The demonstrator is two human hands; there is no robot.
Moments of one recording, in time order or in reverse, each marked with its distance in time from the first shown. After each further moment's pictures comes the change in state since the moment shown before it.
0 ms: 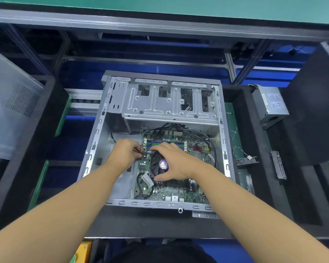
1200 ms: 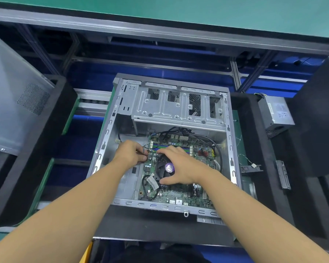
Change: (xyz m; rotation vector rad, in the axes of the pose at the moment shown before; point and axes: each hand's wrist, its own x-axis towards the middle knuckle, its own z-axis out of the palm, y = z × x) left_hand 0.000 -0.011 -0.001 -0.382 -0.033 -0.249; right_hand -0.003 -0.002 -0.003 -0.005 -0.001 0.010
